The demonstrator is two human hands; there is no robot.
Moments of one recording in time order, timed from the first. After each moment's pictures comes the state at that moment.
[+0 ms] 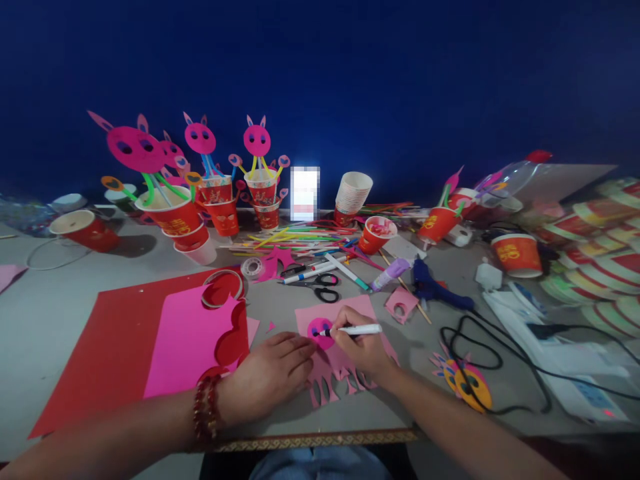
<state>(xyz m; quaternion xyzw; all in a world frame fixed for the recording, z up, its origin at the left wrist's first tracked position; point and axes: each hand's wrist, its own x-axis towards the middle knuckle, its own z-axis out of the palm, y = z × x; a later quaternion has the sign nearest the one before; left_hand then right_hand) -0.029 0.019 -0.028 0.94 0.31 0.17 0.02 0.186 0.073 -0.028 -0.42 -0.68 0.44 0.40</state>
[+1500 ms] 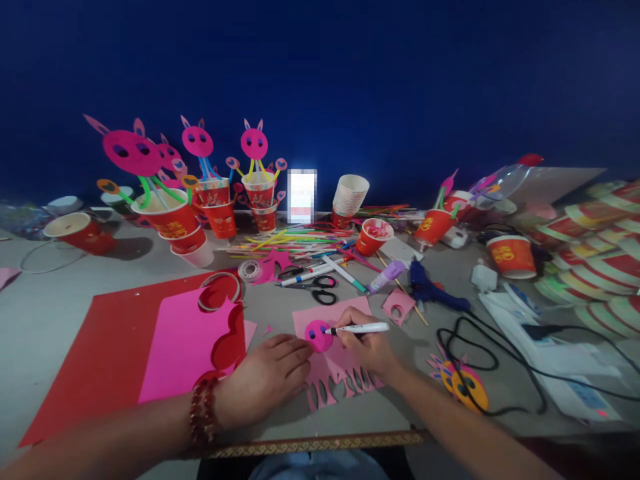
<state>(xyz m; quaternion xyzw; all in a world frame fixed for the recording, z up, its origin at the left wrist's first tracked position) -0.029 0.019 -0.023 0.94 0.30 0.17 0.03 0.205 0.080 -0.030 -0.42 -0.70 0.44 0.38</state>
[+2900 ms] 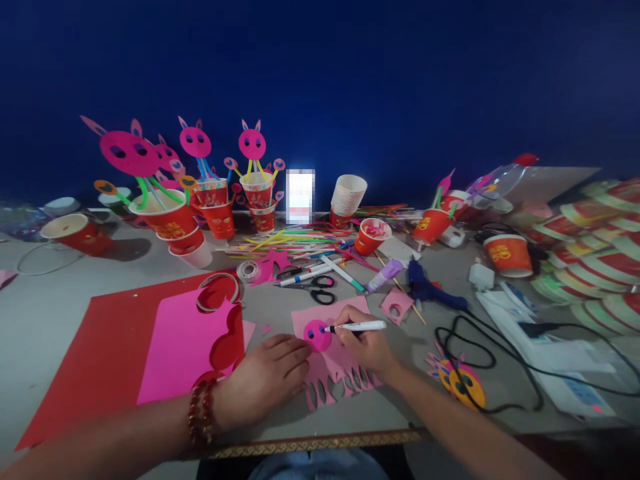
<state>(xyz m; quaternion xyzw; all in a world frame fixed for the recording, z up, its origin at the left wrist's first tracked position) -0.029 0.019 -0.025 0.94 0.31 0.17 0.03 0.207 0.081 -0.032 -0.42 -0.71 0.43 0.37</state>
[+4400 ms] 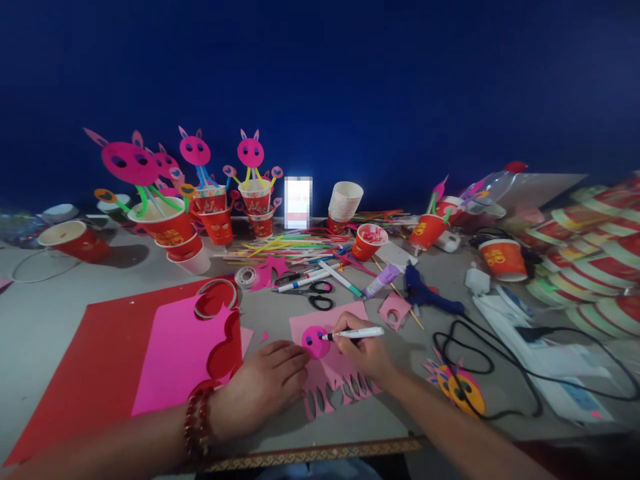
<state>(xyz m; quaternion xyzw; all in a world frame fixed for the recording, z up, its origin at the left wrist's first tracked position) -0.028 0.020 -0.029 0.93 0.31 0.18 0.02 0.207 0.081 -0.033 -0.42 -0.72 0.42 0.36</state>
